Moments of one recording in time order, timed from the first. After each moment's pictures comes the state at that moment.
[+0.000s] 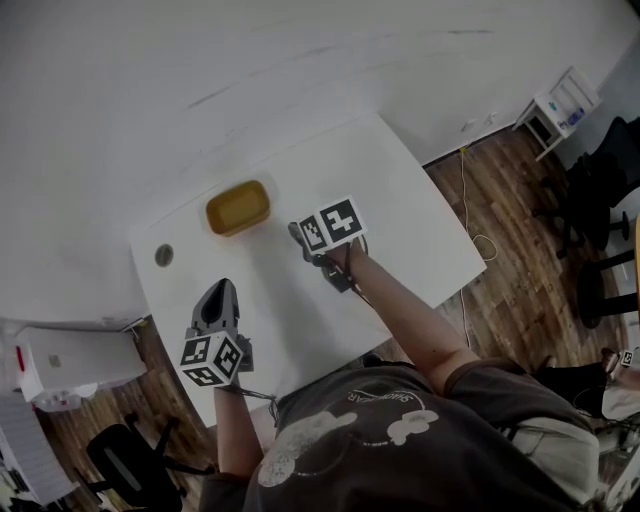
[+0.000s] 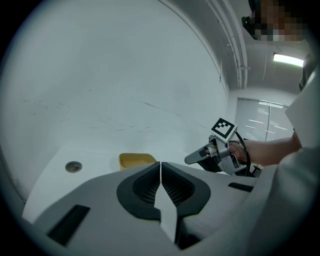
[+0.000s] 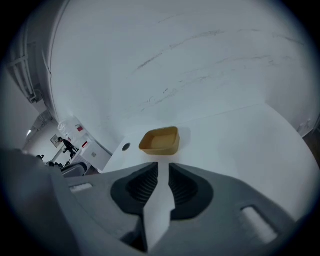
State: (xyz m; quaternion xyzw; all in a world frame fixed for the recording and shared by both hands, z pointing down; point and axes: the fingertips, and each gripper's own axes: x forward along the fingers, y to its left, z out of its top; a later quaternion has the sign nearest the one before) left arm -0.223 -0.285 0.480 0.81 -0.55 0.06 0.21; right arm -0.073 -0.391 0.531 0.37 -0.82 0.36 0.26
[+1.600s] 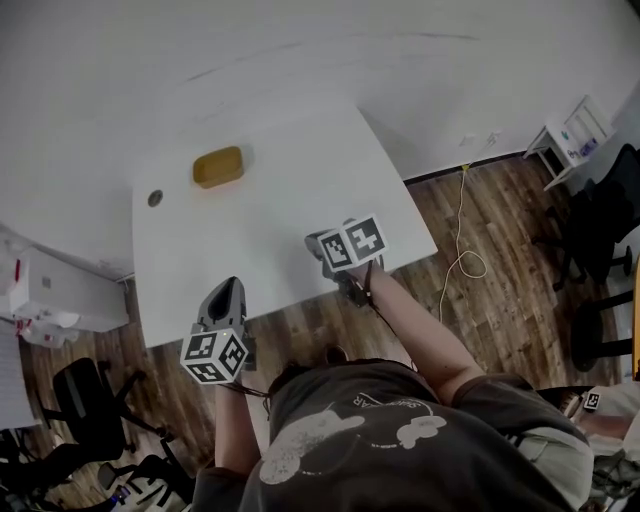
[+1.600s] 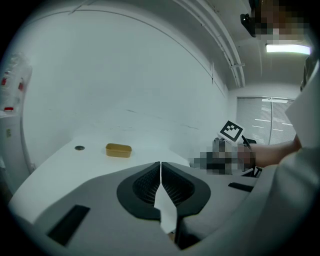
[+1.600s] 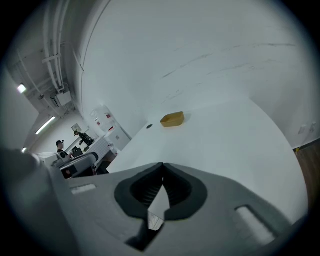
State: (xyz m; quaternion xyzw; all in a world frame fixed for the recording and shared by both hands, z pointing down) left arm -0.016 -0.050 0.446 0.78 -0.59 0.05 0.18; right arm 0.122 -0.147 0.494 0.28 -0.87 0.33 0.25
